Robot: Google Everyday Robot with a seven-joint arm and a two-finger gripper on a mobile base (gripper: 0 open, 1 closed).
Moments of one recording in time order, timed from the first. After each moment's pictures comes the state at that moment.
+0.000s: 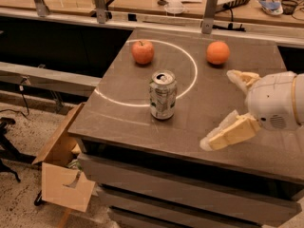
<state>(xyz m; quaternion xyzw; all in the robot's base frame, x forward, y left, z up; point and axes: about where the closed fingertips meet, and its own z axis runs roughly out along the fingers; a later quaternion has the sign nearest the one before) 0.442 -0.137 0.913 -0.49 0.74 0.15 0.43</state>
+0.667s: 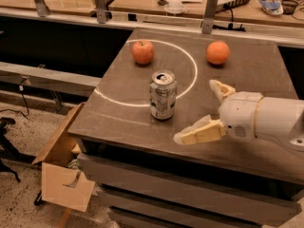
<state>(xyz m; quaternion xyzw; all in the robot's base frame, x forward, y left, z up) 0.477 -0.101 0.872 -0.42 0.72 0.21 0.51</state>
